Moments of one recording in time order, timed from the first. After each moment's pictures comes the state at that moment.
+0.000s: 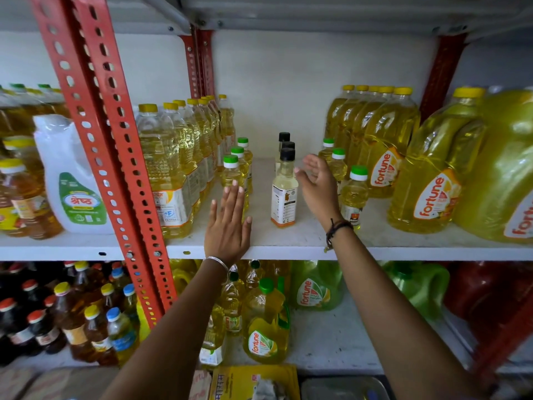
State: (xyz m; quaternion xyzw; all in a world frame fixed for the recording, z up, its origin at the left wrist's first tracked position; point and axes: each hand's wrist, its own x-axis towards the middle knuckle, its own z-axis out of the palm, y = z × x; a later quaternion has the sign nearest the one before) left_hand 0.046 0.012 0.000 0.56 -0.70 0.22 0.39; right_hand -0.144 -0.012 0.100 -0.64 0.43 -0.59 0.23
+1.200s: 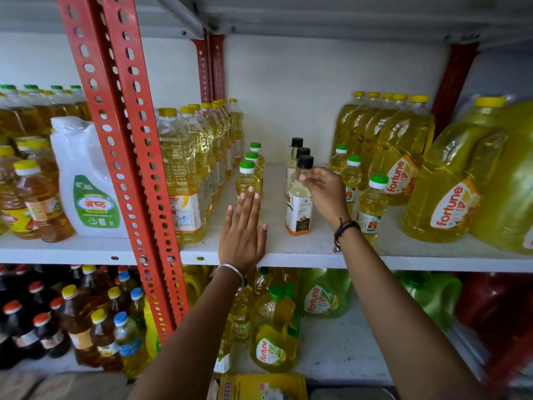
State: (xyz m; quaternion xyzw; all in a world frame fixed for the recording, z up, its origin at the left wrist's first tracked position) left_hand 0.047 0.012 -0.001 0.56 -0.71 0.20 0.38; right_hand -0.129 -0.035 0.100 -0.61 0.47 -0.58 0.26
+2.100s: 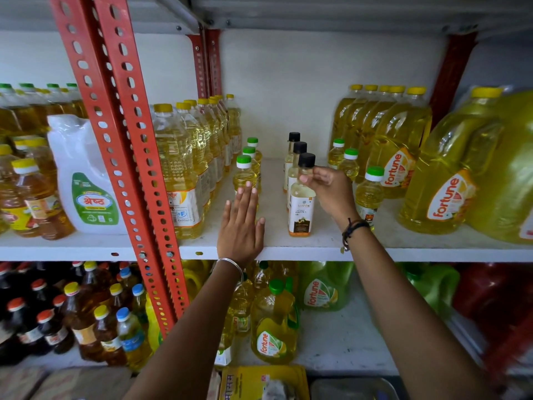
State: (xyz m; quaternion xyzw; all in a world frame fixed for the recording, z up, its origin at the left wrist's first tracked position) left_hand 0.047 0.012 -0.001 0.56 -0.71 0.19 0.38; right_hand -0.144 -0.011 0.102 -0.65 0.42 -0.57 0.27
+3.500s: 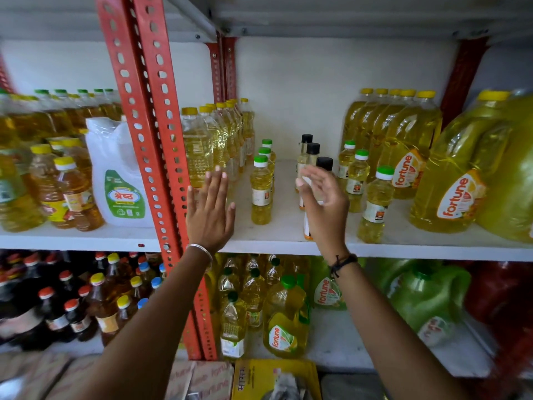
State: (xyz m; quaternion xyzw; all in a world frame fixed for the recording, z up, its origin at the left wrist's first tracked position) left_hand 0.127 0.044 0.030 0.59 -0.64 0.31 0.37; right_hand -0.091 0.074 0.088 -0.61 0.32 -0.70 0.21
